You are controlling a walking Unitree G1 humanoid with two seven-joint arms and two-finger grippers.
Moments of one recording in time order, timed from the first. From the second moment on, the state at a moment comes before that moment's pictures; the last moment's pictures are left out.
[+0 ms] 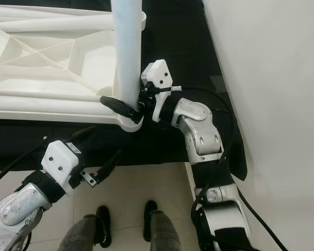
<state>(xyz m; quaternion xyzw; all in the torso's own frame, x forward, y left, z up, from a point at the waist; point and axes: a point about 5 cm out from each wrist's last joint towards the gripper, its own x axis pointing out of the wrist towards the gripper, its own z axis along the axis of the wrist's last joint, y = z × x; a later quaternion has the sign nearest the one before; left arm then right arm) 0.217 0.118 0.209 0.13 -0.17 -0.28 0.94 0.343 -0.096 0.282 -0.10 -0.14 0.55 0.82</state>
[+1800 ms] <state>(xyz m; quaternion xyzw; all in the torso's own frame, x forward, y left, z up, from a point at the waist) 0.221 0.131 0.170 0.04 -0.15 -0.25 0.96 0.342 -0.102 0.258 -0.10 -0.11 0.55 0.82</state>
